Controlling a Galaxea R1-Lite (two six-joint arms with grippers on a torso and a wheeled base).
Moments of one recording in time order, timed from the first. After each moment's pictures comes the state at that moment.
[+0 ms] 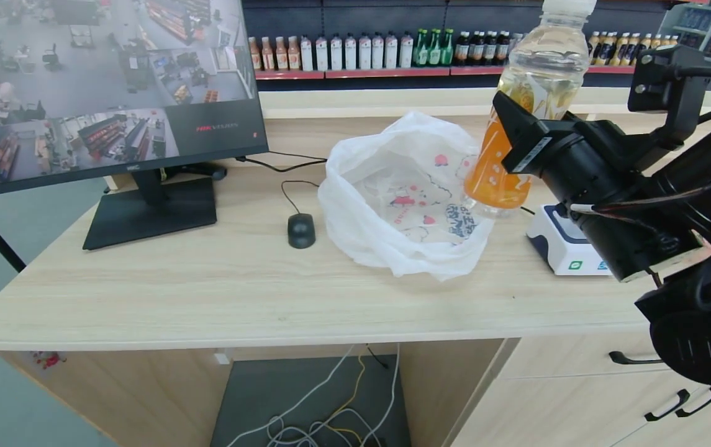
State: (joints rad) left arm 0.00 0.00 0.00 0.00 0.00 0.00; right arm 0.53 1.73 -0.87 -1.40 -0.21 -0.03
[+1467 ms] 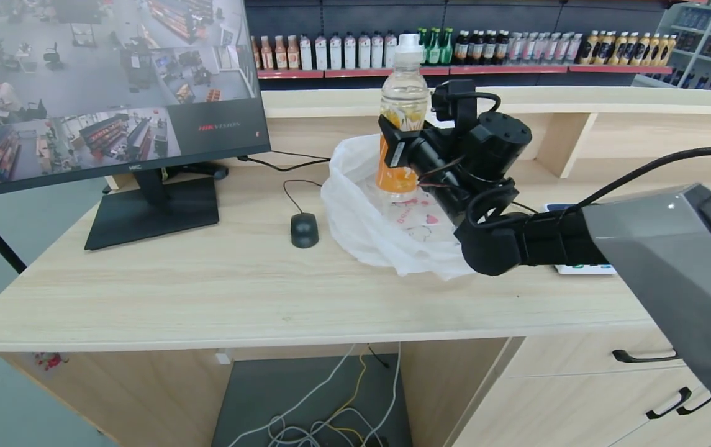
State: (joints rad) left arm 0.00 0.00 0.00 0.00 0.00 0.00; right arm 0.52 2.30 -1.74 -1.02 -0.10 -0.03
